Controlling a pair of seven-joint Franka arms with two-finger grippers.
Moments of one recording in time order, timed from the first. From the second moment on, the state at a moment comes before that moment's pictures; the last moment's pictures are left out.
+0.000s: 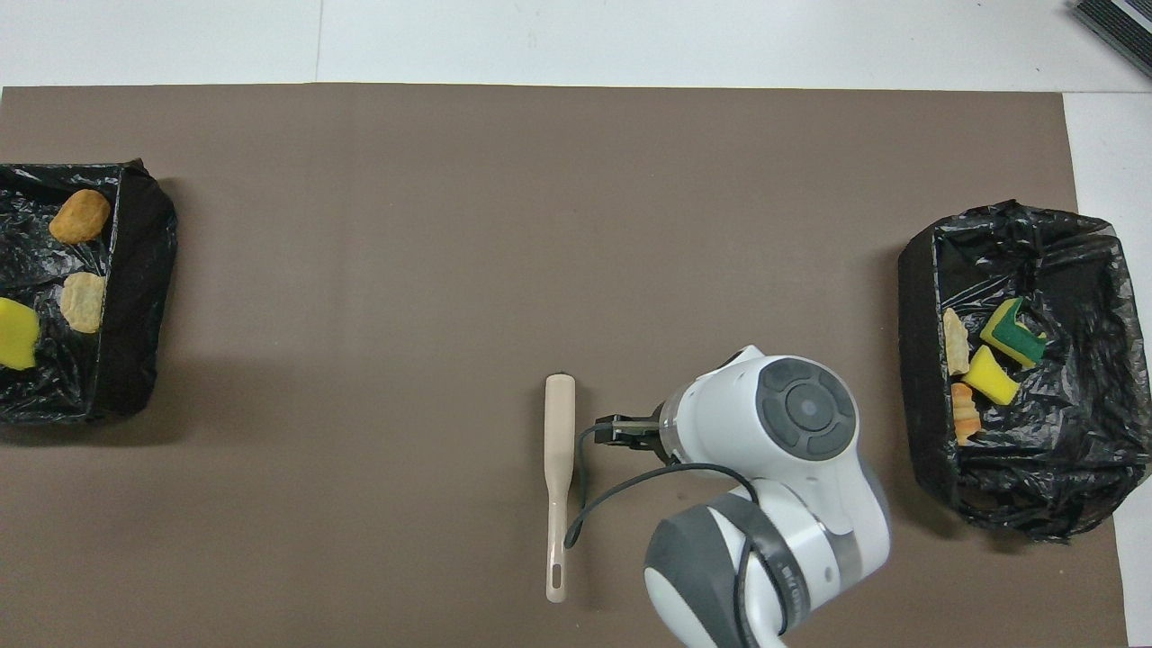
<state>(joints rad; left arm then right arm) 0.03 0.37 0.40 -1.42 0.62 1.99 1.71 0.43 -0.02 0.08 -2.18 0.21 2.15 0.50</state>
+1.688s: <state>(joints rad) 0.01 0.23 -0.26 -1.69 0.42 1.75 0.76 0.14 -0.08 -0.22 -1.64 0.01 1.55 0.03</state>
